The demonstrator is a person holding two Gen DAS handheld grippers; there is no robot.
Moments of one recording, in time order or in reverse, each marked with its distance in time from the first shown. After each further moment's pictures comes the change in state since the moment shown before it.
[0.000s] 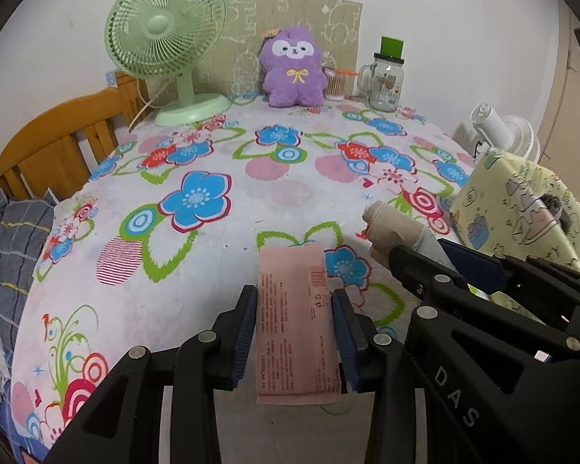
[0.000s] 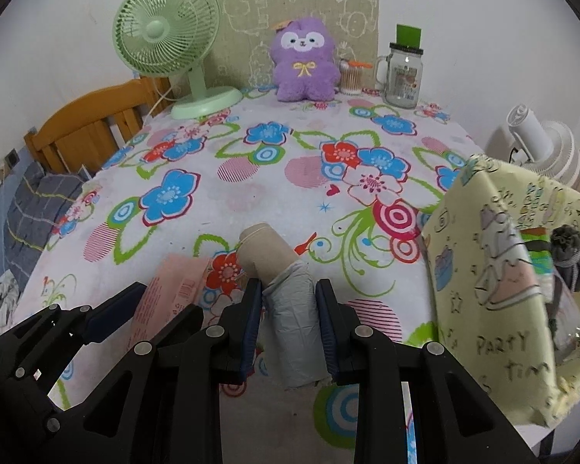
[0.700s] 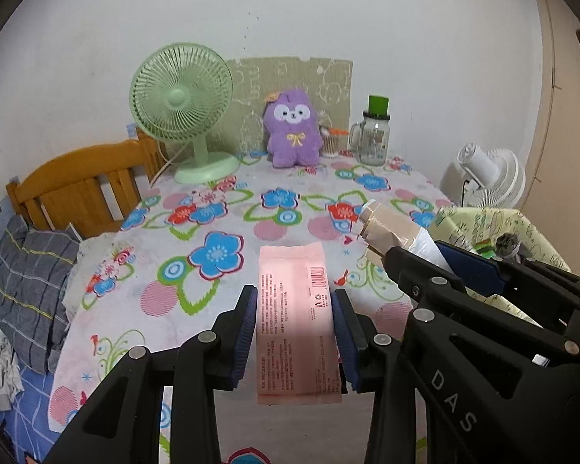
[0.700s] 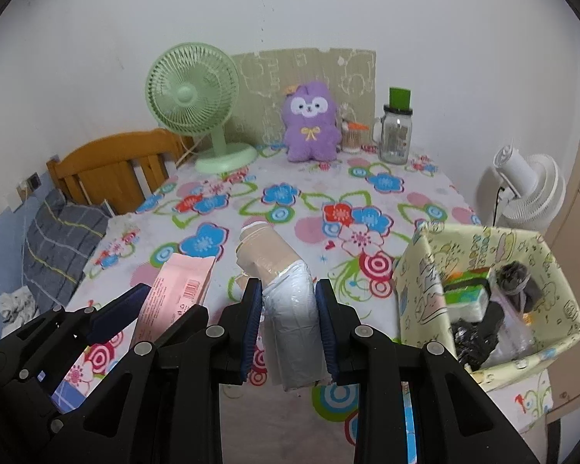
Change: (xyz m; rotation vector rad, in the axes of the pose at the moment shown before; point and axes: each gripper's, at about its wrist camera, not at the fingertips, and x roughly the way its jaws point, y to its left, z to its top) left arm -0.084 -0.016 0.014 0.008 -0.162 0.038; right arm -0.089 0.002 0.013 -0.013 -0.165 0.036
